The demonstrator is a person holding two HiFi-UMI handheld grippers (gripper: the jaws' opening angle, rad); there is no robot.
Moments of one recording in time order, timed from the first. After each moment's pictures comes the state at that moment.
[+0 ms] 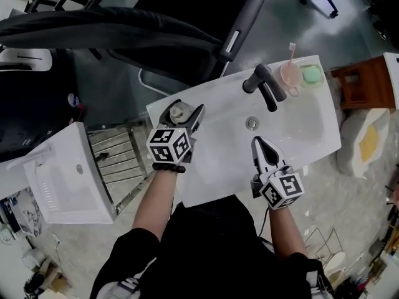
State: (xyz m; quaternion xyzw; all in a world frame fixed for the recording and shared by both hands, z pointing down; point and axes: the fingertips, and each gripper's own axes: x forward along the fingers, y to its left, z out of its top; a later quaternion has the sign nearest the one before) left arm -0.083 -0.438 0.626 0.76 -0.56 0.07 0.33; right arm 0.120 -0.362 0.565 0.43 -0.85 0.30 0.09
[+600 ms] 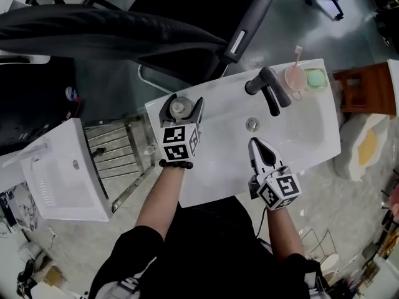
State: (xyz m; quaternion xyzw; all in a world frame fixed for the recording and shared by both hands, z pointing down) left arm -0.096 -0.453 0.637 0.71 -0.64 0.13 0.26; right arm 0.112 -0.365 0.578 0.41 -0.85 0.32 0.11
